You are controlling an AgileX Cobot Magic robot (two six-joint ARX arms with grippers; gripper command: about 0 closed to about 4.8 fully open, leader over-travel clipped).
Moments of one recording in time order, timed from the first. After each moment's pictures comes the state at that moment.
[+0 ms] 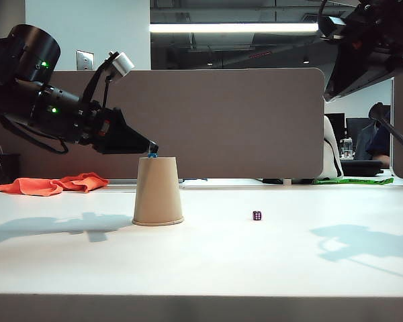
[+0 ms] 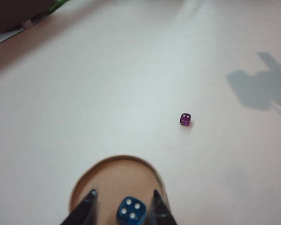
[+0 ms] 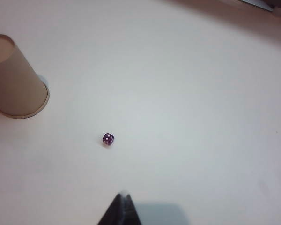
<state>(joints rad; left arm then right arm) -0.22 1.71 0.88 0.38 0.80 0.50 0.41 1.09 0.78 -0.22 -0.02 -0.11</state>
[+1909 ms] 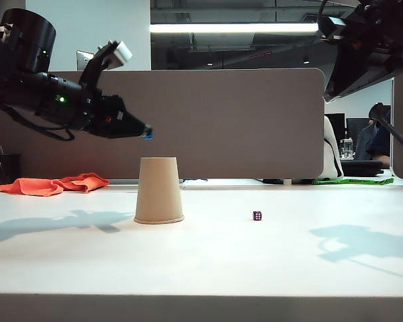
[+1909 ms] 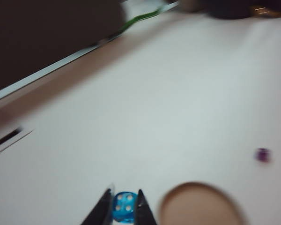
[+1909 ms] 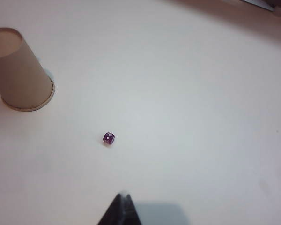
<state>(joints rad) -0.22 1.71 0.89 0.57 0.59 0.35 0.41 1.09 0.78 -0.22 -0.02 -0.11</state>
